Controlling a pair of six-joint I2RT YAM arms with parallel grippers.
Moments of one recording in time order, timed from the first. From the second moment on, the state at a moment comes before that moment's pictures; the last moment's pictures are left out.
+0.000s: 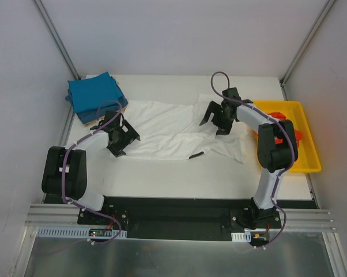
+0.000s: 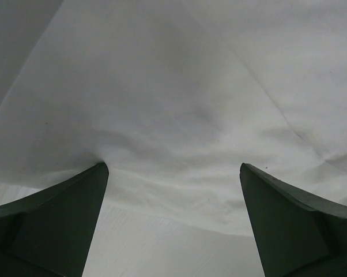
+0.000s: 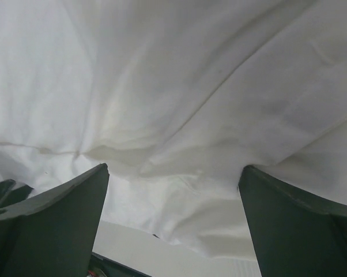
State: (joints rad) left arm -0.14 1.52 0.82 -0.40 0.08 -0.88; right arm 0.26 1.91 1.33 -0.56 -0.27 0.65
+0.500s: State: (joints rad) left arm -0.14 1.39 0.77 -0.43 0.04 -0.88; right arm 0.31 2.01 1.62 -0.52 -0.24 0.68
